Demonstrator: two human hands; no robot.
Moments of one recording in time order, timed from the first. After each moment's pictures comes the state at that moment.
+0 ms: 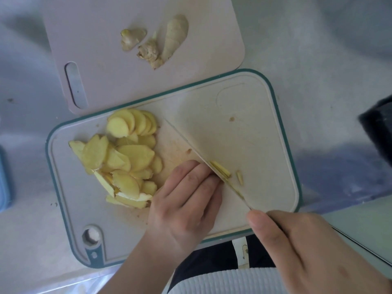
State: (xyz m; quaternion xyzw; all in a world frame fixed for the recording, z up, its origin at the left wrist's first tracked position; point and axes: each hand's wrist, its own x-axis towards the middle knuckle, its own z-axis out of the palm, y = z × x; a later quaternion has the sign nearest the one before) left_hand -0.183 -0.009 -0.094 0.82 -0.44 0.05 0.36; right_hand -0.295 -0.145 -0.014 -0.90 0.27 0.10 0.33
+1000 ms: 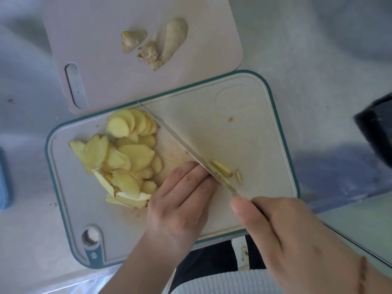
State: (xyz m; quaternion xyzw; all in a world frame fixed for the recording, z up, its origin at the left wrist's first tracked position) left_hand -0.183 -0.001 -0.096 0.82 -0.44 0.05 0.36; right_hand -0.276 -0.146 -0.012 -0.83 0.28 0.21 0.43
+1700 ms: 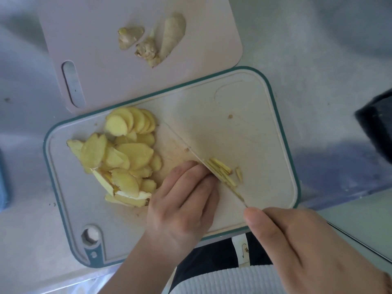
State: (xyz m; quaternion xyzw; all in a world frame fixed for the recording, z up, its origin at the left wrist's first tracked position) left_hand -0.185 -0.004 -0.093 0.82 -0.44 0.07 0.36; right_hand -0.297 -0.139 -0.012 -0.85 0.31 0.14 0.39
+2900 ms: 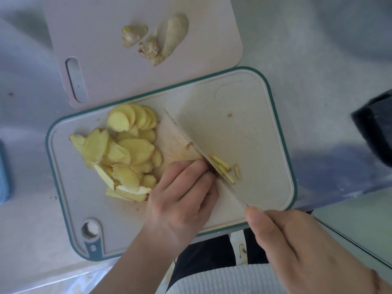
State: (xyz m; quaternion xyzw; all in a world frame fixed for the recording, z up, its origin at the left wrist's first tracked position) left_hand -0.183 -0.003 -0.097 0.82 -0.44 0.08 0.34; right_hand -0.303 -0.135 -0.014 -0.88 0.31 0.11 0.34
